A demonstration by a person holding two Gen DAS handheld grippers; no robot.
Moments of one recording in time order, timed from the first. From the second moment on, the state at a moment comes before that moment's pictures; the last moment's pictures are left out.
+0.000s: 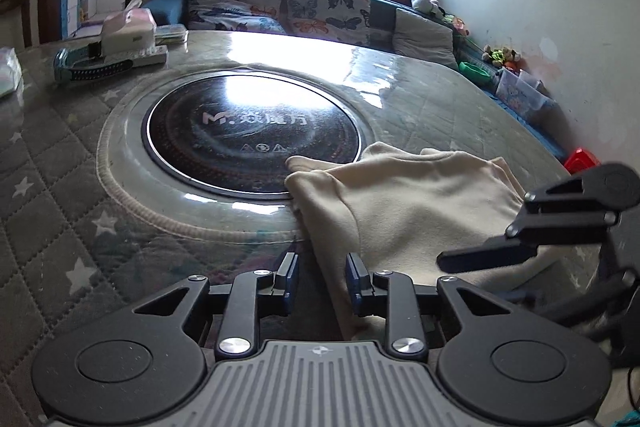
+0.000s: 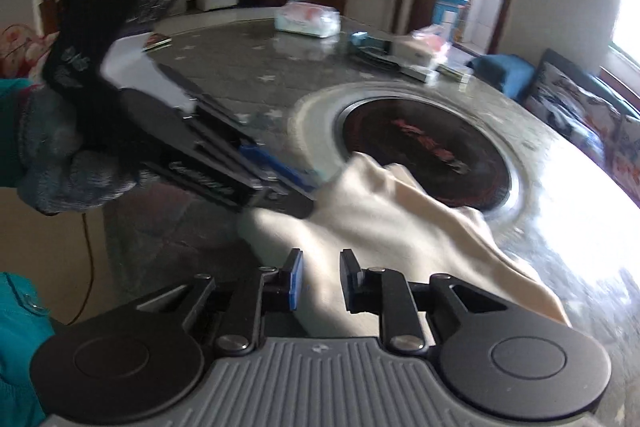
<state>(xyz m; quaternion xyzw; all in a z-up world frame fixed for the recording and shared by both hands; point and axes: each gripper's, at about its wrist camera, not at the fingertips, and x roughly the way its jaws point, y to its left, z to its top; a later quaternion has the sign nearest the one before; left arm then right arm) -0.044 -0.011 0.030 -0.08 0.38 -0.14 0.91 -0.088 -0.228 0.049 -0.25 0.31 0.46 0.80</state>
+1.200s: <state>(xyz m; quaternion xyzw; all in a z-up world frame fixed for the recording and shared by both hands) -0.011 0.009 0.016 -0.39 0.42 -0.08 0.81 -0.089 -0.226 0.061 -0.20 0.29 0.47 0.81</state>
